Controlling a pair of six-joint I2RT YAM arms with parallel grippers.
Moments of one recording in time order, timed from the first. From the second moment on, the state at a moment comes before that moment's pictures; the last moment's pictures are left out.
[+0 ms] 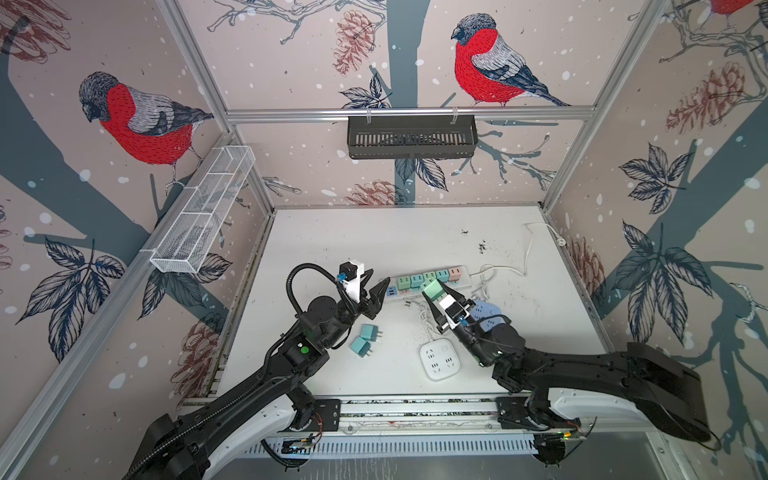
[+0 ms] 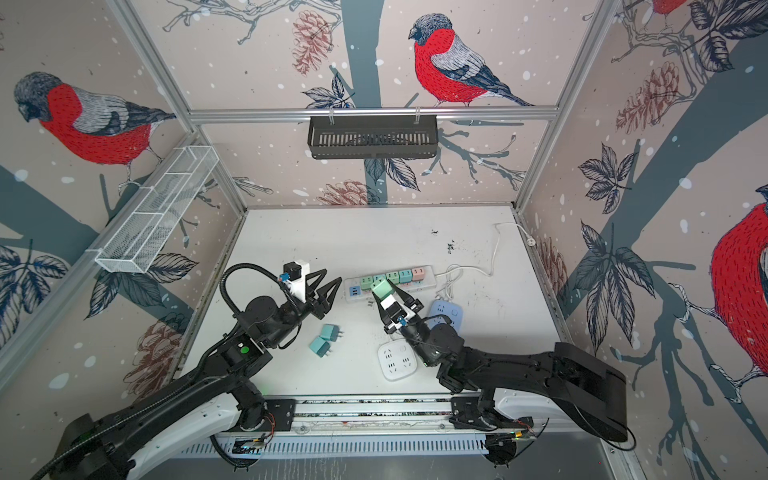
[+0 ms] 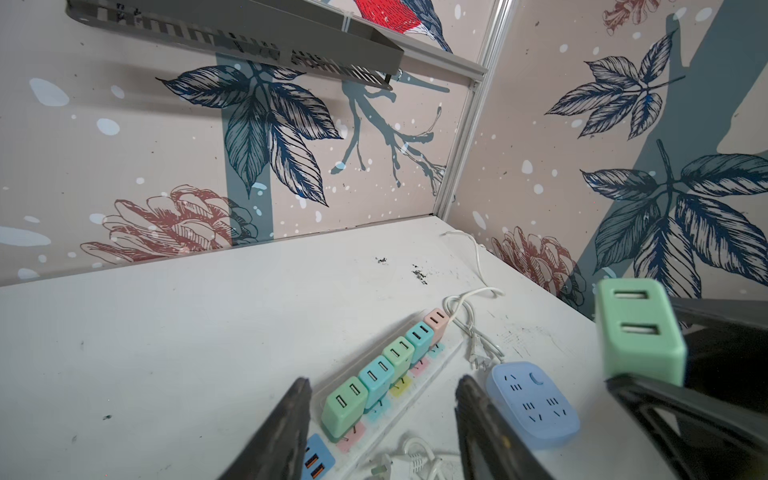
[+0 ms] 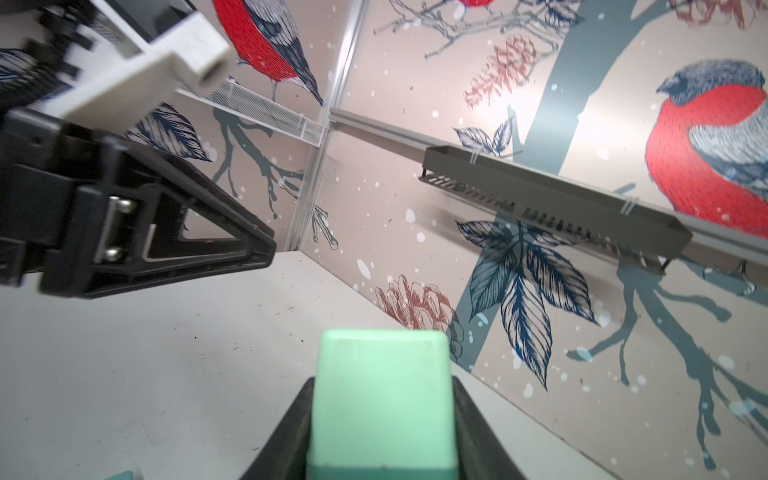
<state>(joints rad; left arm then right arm) -0.71 0.81 0.42 0.37 -0.01 -0.20 1.11 1.09 0.26 1.10 0.32 -0.50</state>
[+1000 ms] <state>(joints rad) -0.89 1.12 0.66 0.32 0.42 0.03 0.90 0.89 0.00 1.09 -0.08 -0.74</state>
